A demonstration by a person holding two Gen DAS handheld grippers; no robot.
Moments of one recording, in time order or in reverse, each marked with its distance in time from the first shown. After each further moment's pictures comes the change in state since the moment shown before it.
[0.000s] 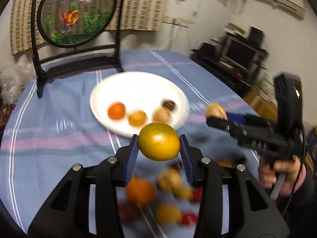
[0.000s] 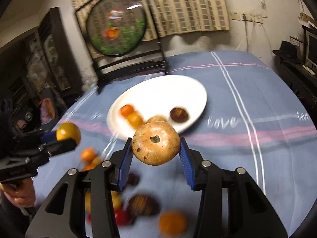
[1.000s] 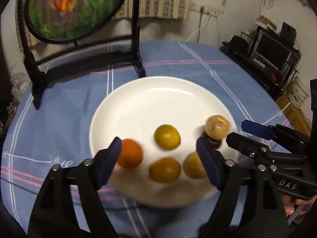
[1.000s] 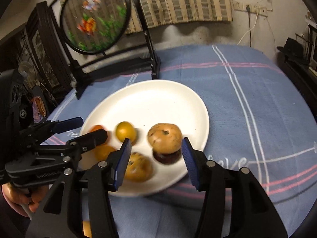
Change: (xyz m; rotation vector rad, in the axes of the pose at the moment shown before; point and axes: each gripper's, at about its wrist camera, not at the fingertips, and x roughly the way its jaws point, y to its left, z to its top) left arm 0.098 0.024 0.057 -0.033 0.067 0.160; right arm 0.065 -0.016 0.051 -0.008 0.064 -0.016
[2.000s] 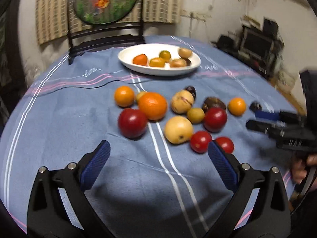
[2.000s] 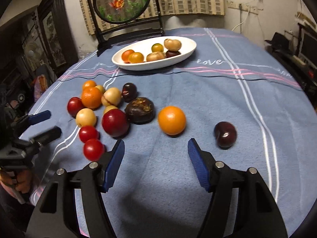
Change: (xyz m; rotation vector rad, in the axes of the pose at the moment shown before) left arm -0.144 -0.018 -0.229 0.049 -0.067 0.022; right arm -0.117 0.026 -0.192 -0.044 0.049 -0.031
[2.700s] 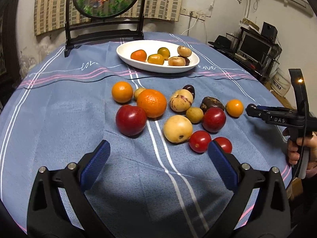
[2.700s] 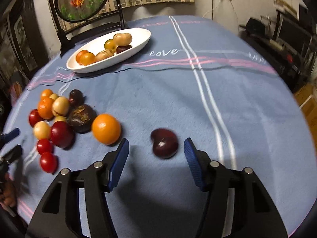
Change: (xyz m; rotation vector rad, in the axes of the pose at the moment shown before) left arm 0.005 0.016 0.004 -0.089 0.015 -0.076; right arm 0.010 -0.051 0.018 0.069 0.078 -0.226
